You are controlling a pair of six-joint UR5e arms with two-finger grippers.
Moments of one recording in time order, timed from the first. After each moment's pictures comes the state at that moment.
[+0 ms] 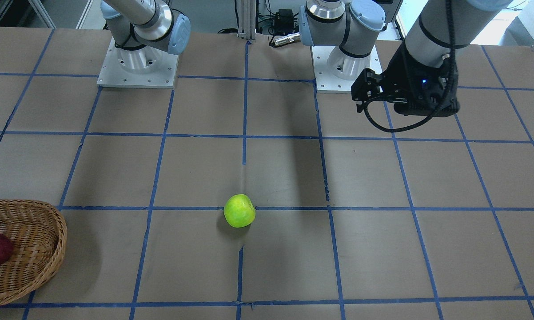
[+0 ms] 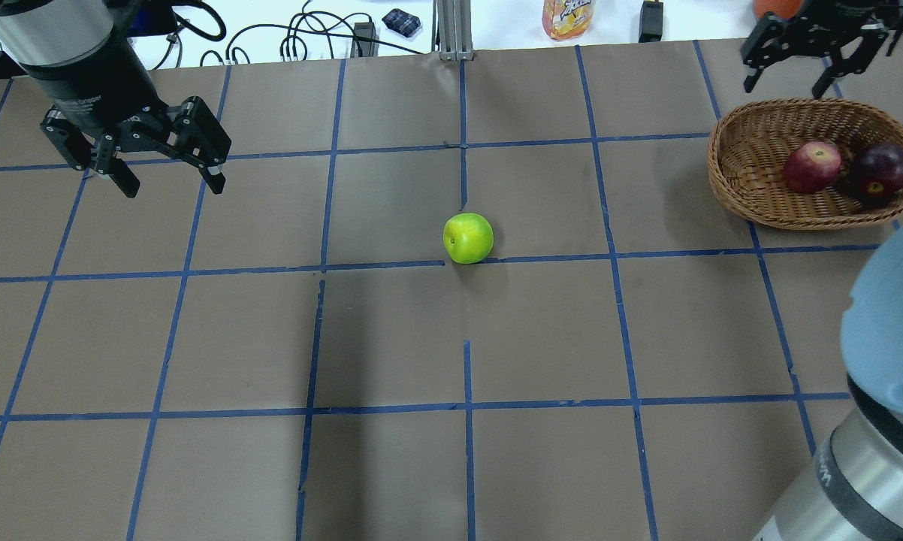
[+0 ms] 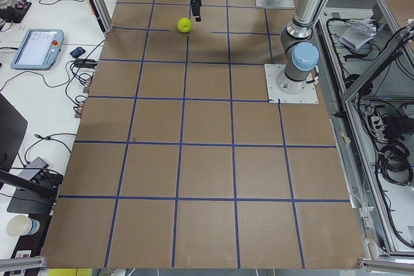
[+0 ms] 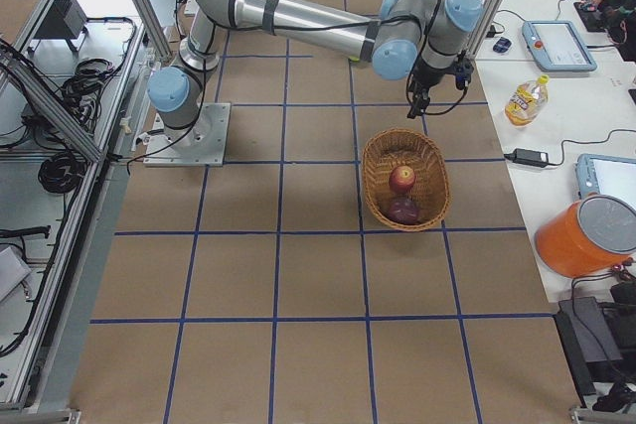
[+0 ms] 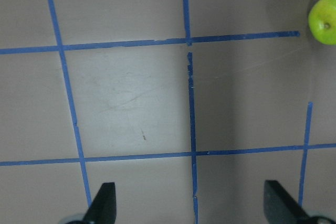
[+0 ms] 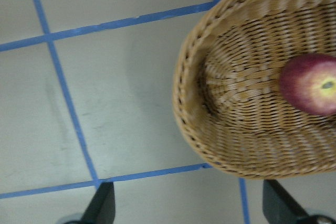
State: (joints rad) left arm -1.49 -1.61 -1.45 -1.77 1.58 0.05; right arm 1.33 -1.05 1.11 -1.51 -1.55 -0.05
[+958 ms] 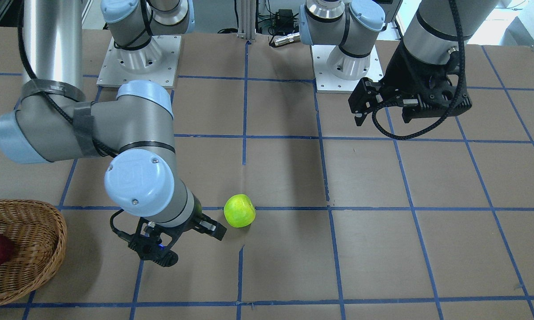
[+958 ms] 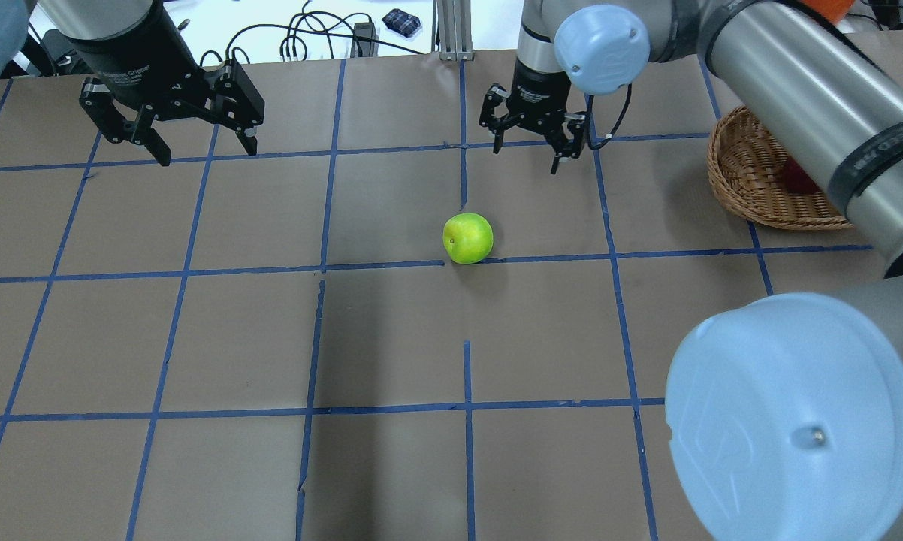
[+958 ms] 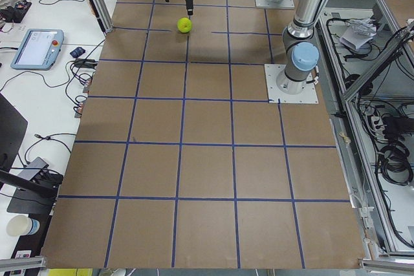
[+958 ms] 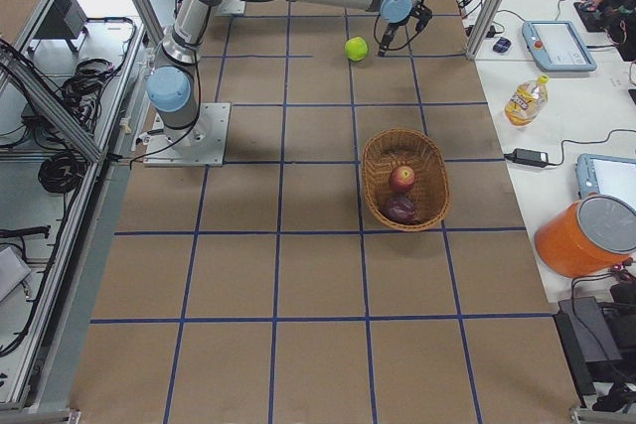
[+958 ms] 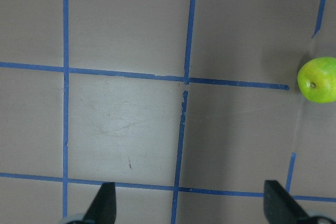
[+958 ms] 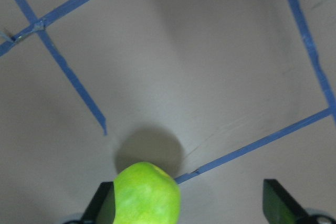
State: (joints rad) left arm -1.55 -1.66 -1.41 -1.68 1.58 -0.07; right arm 1.76 -0.97 1.23 -1.71 -1.43 0.74
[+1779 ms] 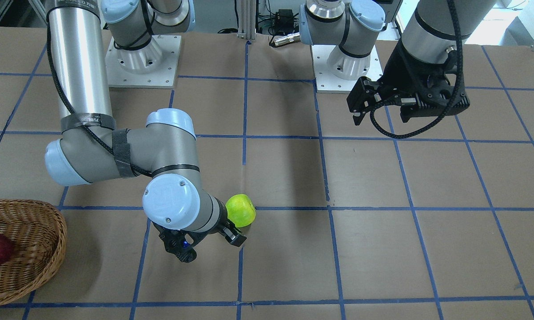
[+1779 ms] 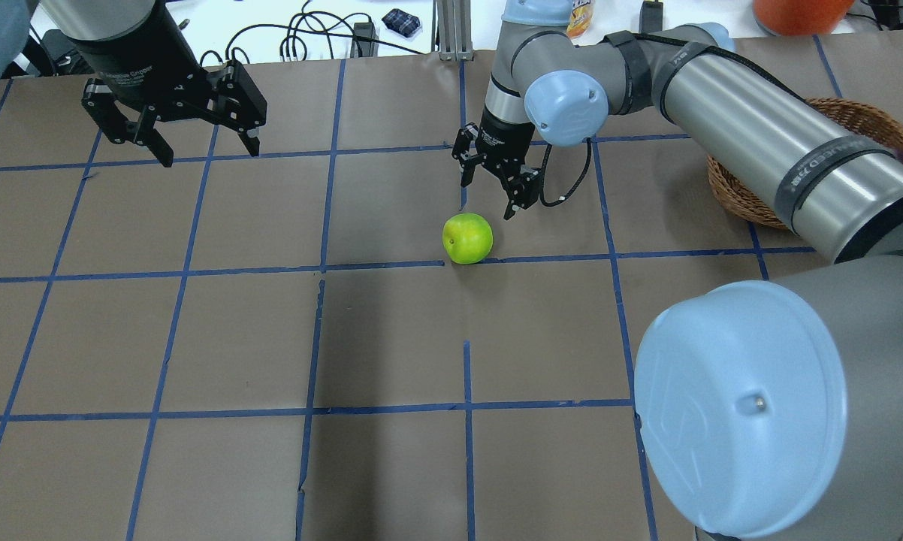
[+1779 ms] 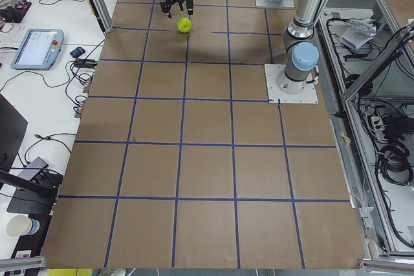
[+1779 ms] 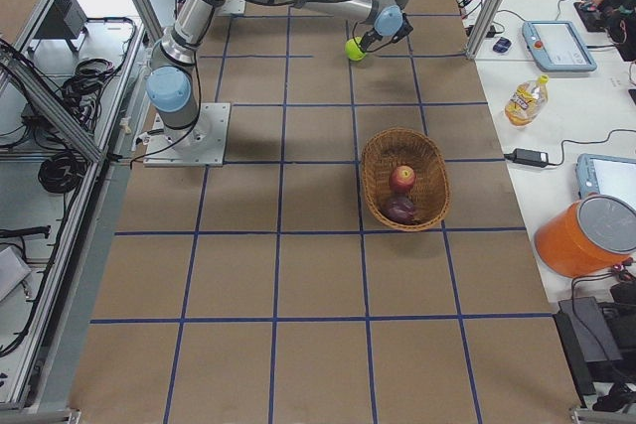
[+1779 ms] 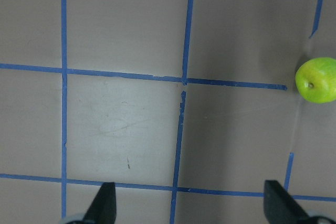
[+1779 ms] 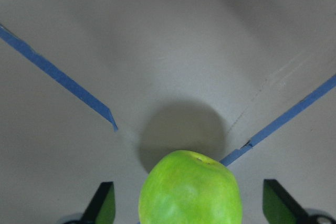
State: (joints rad) left arm -1.55 -1.65 -1.42 -1.68 1.57 -0.07; right arm 1.78 -0.92 1.32 -1.79 -1.32 0.97
